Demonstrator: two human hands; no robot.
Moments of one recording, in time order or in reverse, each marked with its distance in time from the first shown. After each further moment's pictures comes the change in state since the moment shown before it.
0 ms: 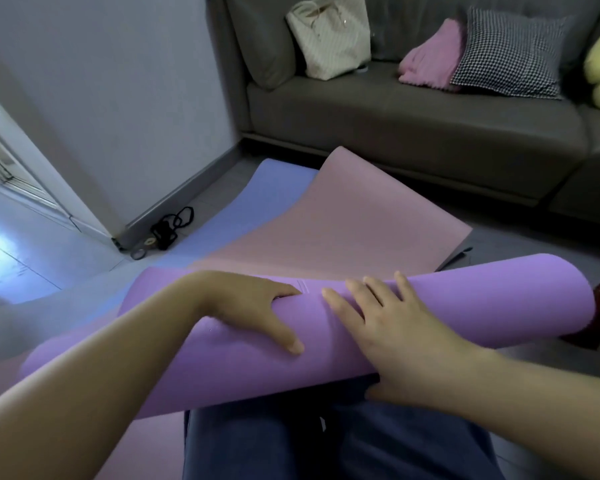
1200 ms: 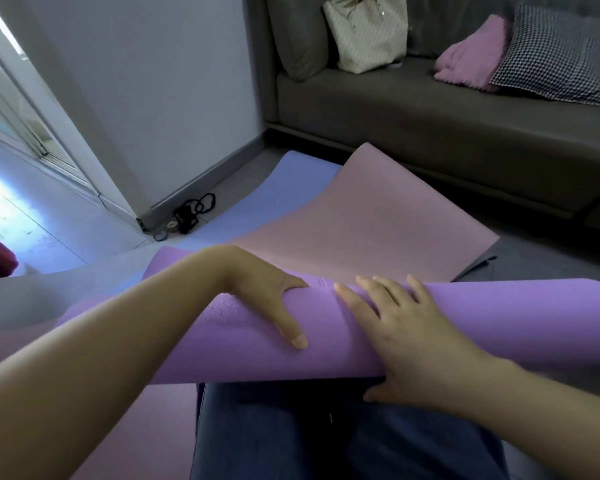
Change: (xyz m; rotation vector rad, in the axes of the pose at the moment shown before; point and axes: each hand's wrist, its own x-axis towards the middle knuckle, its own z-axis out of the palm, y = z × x) left_hand -0.004 -0.008 -0.014 0.054 -0.106 -0.083; right_hand 0.008 -0.006 0.009 0.064 0.071 0.009
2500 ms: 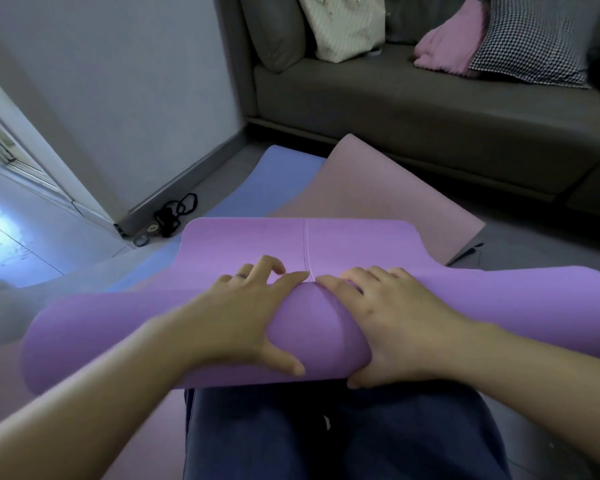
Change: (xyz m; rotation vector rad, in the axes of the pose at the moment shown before) left_hand -0.005 0.000 0.043 0.308 0.514 0.070; right_hand 0.023 0.018 -0.006 0.136 -0.043 -0.034
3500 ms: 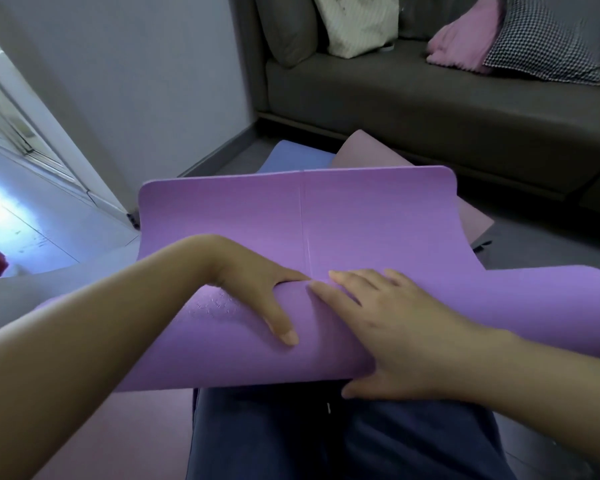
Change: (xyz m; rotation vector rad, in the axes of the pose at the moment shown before) left_hand 0.025 -0.012 -0.034 -0.475 -0.588 0.066; right_hand -0.025 -0.025 -0.012 -0.022 0.015 -0.113
